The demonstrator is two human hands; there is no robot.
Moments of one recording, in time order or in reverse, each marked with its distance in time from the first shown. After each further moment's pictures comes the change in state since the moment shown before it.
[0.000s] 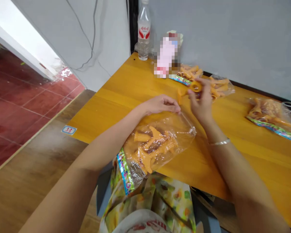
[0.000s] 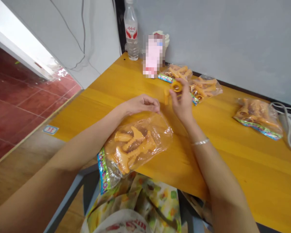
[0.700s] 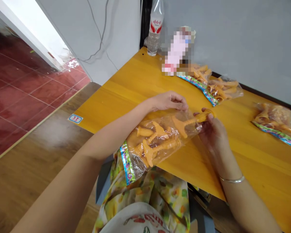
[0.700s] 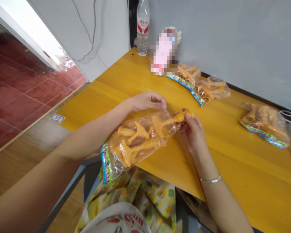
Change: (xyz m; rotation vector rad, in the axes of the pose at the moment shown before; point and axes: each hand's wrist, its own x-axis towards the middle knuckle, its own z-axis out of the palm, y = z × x) left_hand 0.001 0.004 0.004 0.005 0.020 0.003; right_hand -0.085 -0.027 -0.035 0.640 -0.186 0.522
